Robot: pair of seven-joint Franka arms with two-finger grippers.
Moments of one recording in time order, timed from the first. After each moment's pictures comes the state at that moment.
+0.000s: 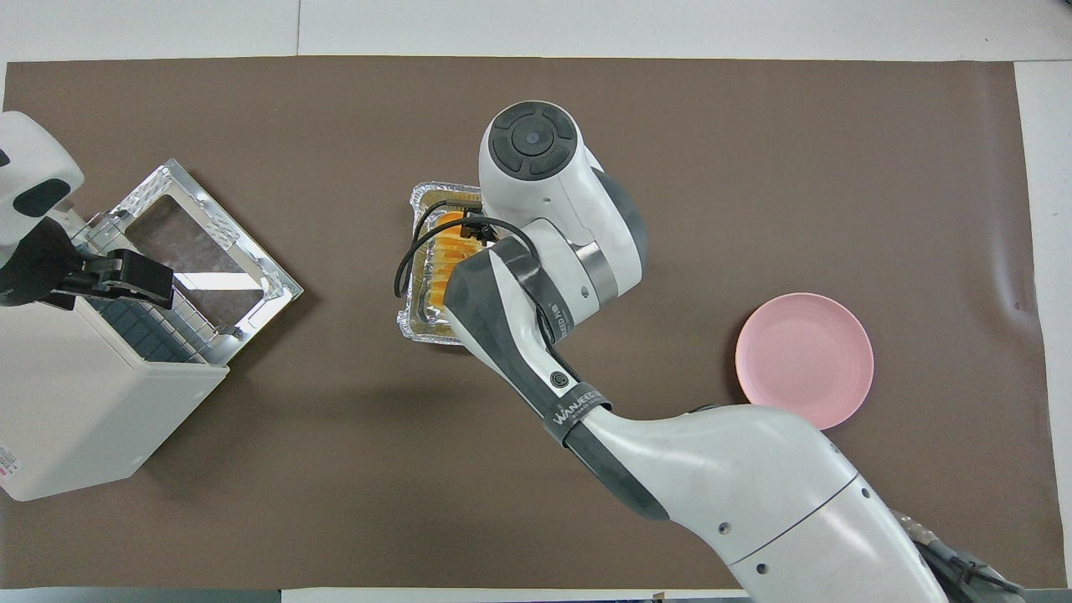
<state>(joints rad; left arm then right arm) -0.04 -0.04 -0.09 -1.65 0.03 1.48 -0.06 0.59 0.71 -0.01 -1.20 0.06 1.94 0.71</state>
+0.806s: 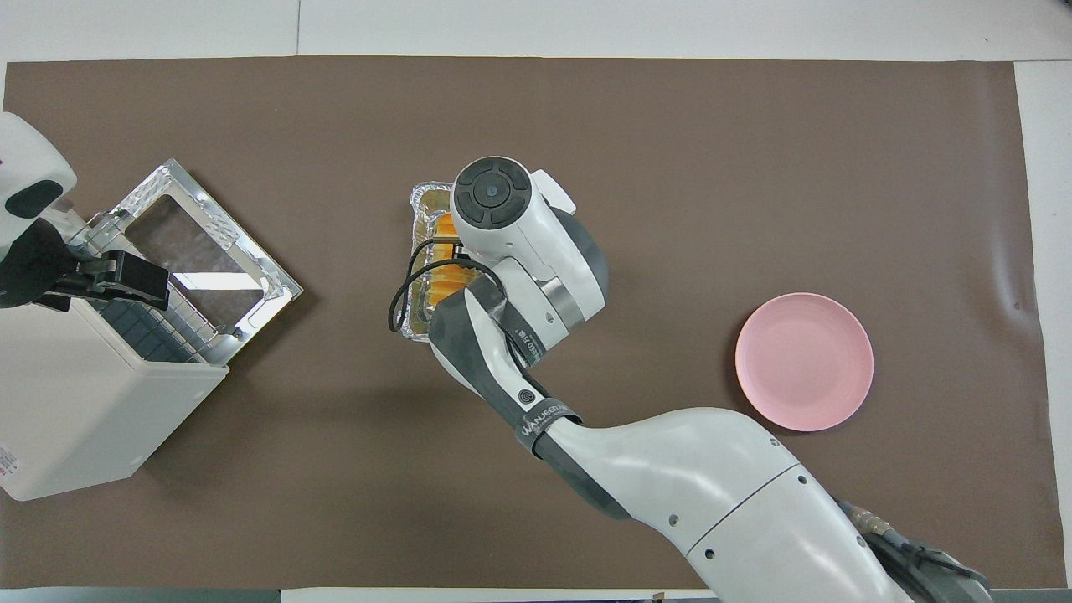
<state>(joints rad) -0.03 -0.04 -0.09 -1.65 0.03 1.48 -0.06 0.63 0.75 -0.01 -1.27 0.01 2.03 0.71</state>
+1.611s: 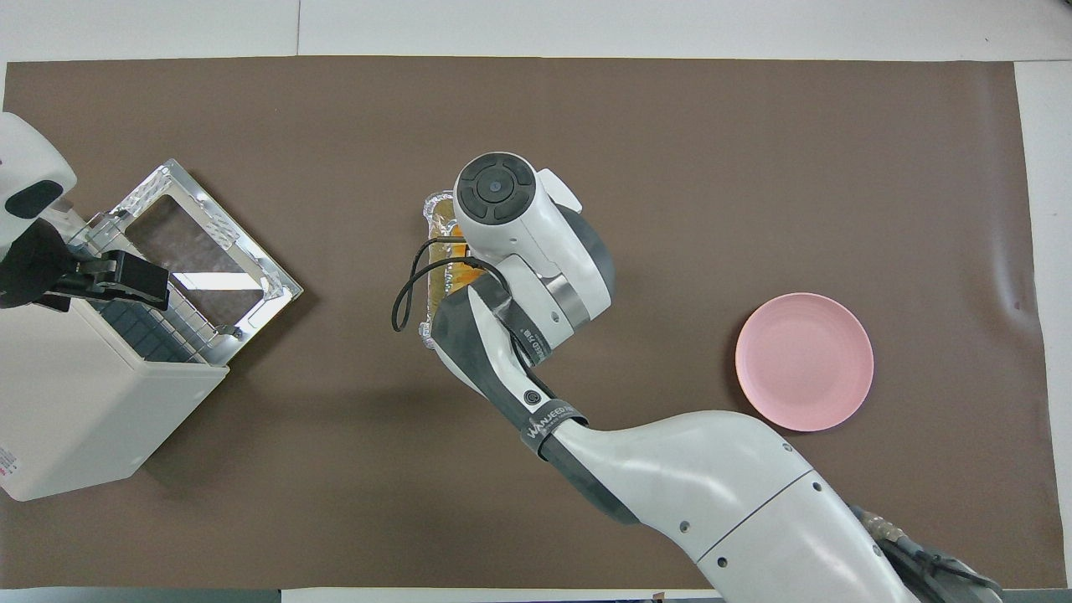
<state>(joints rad) -0.03 -0.04 -0.09 -1.65 0.03 1.48 -0.06 0.61 0.71 -0.02 -1.26 0.02 1.94 0.71</state>
